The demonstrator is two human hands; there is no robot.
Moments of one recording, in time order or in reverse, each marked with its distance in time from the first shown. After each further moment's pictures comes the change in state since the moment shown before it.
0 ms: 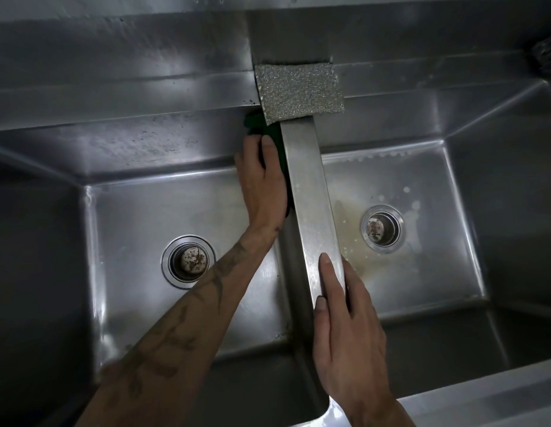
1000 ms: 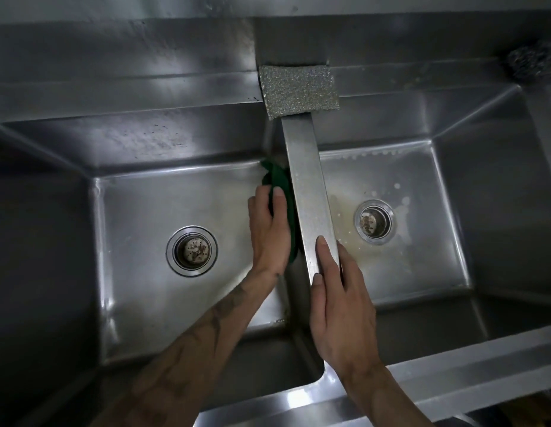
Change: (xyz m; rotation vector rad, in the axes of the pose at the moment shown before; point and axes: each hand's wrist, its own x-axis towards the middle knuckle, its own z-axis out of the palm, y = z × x) left_hand -0.088 -0.001 -0.036 0.082 -0.152 -0.168; right_hand -0.001 0.000 0.003 0.036 0.036 -0.016
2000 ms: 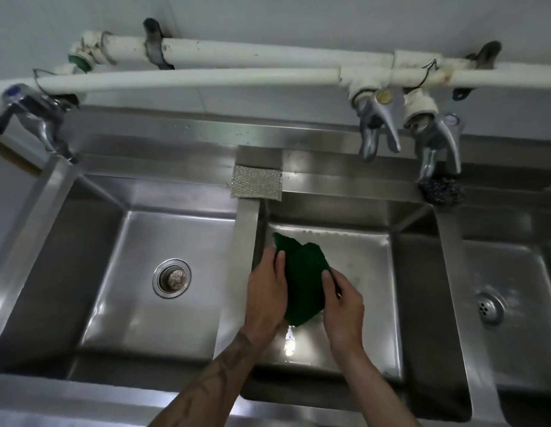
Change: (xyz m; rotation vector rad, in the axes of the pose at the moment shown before) left_hand -0.091 0.112 0.124 0.255 0.162 0.059; right_hand 0.114 0.109 -0.141 0.982 -0.138 0.314
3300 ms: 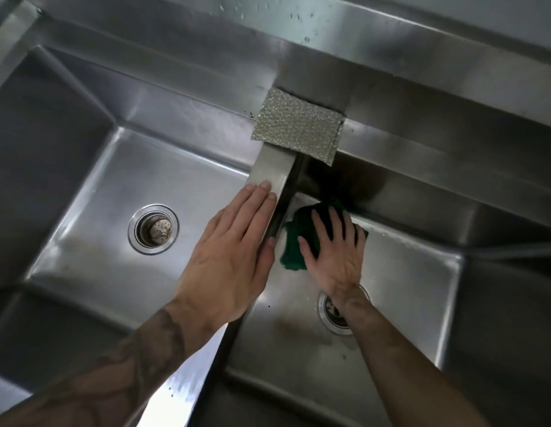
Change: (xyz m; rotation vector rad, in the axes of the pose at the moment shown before) left_hand 0.070 -0.092 -0.031 0.802 0.060 0.426; right_hand 0.217 0.173 0.067 -1.332 -0.260 -0.785
